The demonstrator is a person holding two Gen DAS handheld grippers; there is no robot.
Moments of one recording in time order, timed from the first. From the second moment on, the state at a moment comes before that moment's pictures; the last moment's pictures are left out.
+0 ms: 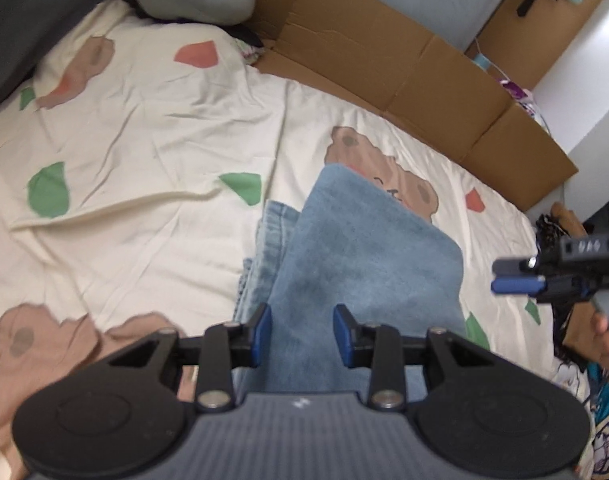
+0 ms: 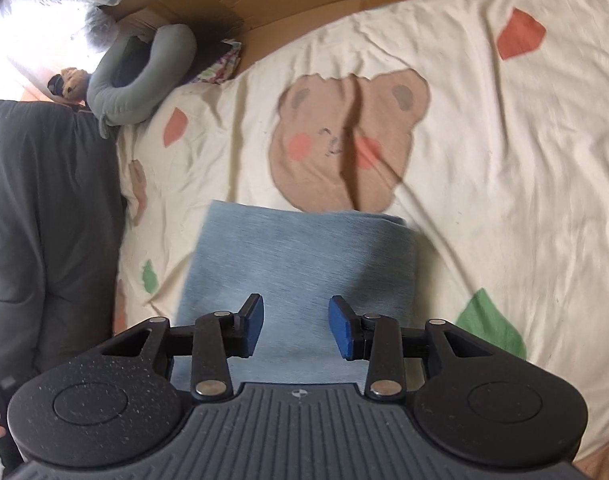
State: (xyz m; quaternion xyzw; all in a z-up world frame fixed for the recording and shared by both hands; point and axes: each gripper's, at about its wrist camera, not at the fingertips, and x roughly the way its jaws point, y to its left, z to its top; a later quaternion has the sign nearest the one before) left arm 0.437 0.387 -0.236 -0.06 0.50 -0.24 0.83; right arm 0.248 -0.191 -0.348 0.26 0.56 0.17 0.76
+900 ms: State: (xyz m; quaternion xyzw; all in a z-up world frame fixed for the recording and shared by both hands) left arm 0.453 0.387 -0.233 -0.06 0.51 -0.26 0.82; right arm 0.239 -0.199 -0.396 0.28 0.51 0.18 0.79
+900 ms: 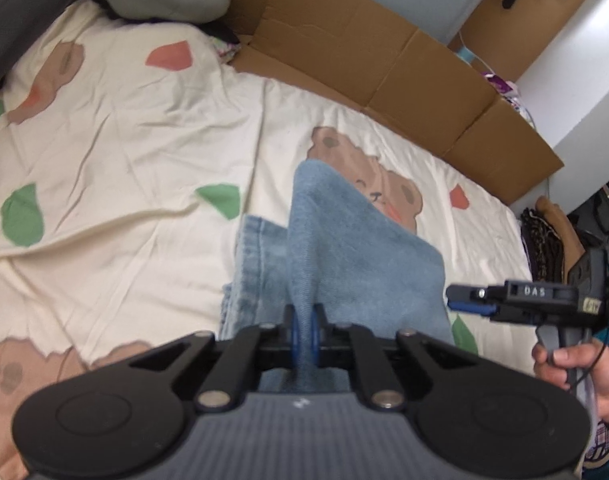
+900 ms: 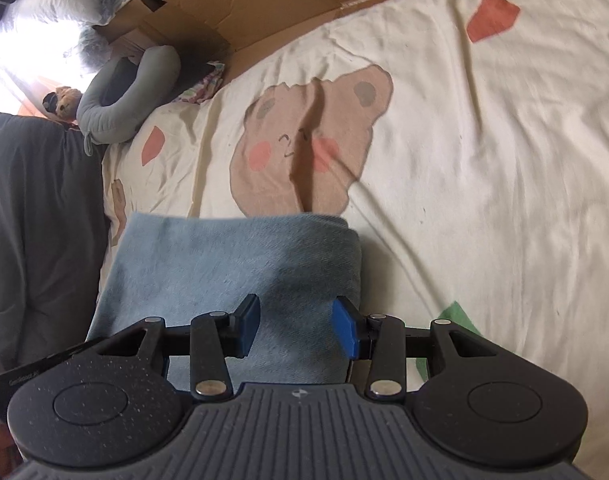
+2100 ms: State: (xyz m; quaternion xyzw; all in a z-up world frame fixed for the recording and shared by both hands) left arm 0.451 0.423 -0.278 -0.11 0.54 -0.26 0.79; right arm 0.200 -0.200 -0.434 0.34 0.56 0.18 0.73
